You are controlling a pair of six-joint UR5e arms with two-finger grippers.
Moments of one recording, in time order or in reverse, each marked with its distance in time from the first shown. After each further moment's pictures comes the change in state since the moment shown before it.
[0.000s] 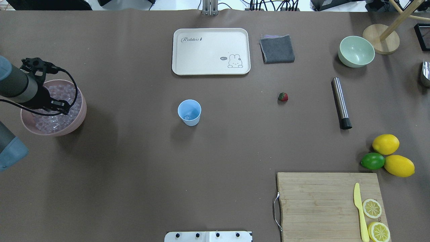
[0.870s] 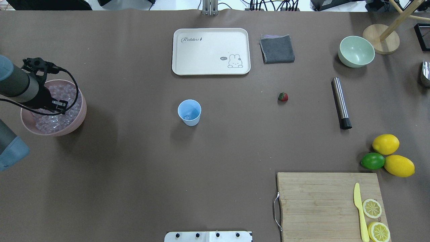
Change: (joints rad) left arm 0.001 -0.007 0.009 0.000 -0.001 0.000; right arm 0.000 0.000 0.004 0.000 -0.001 0.000
